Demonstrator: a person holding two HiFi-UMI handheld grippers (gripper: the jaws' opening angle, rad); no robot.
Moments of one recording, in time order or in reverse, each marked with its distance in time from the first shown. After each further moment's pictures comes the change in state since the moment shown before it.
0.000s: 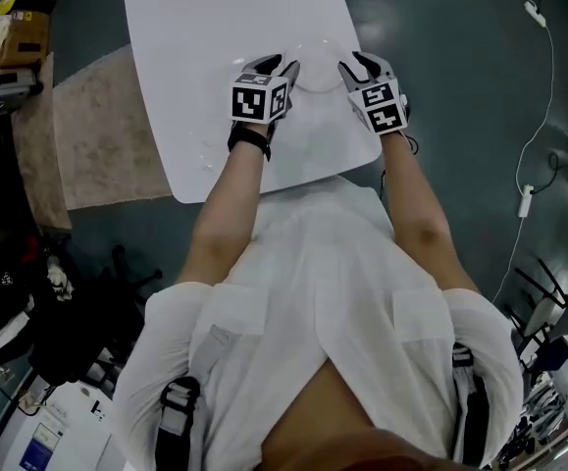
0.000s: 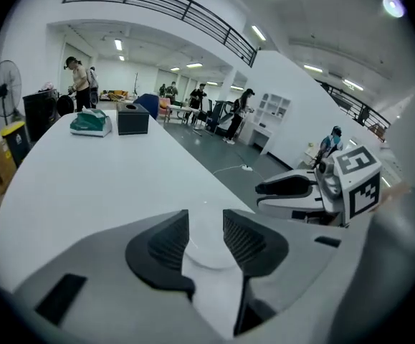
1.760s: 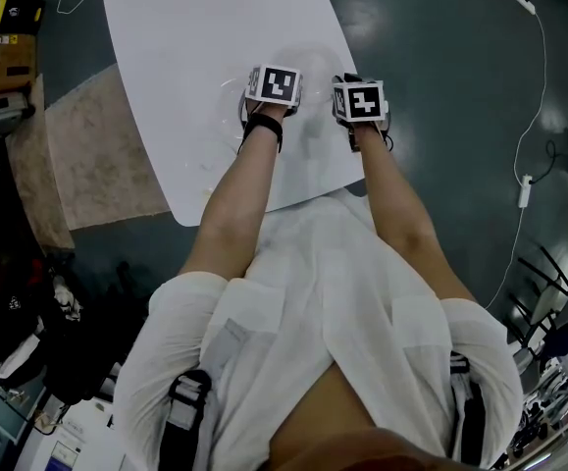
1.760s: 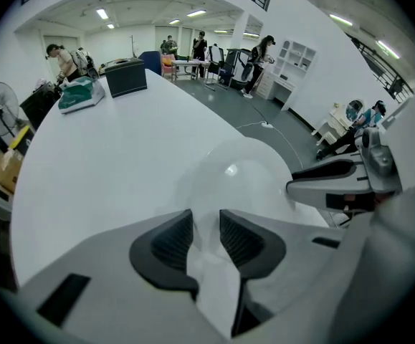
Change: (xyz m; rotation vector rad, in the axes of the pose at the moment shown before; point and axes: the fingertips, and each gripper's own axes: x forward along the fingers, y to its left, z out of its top) left arm 0.069 0.032 -0.036 0.017 0.405 0.170; right arm 0.037 -0.015 -0.043 0.489 0.299 -0.117
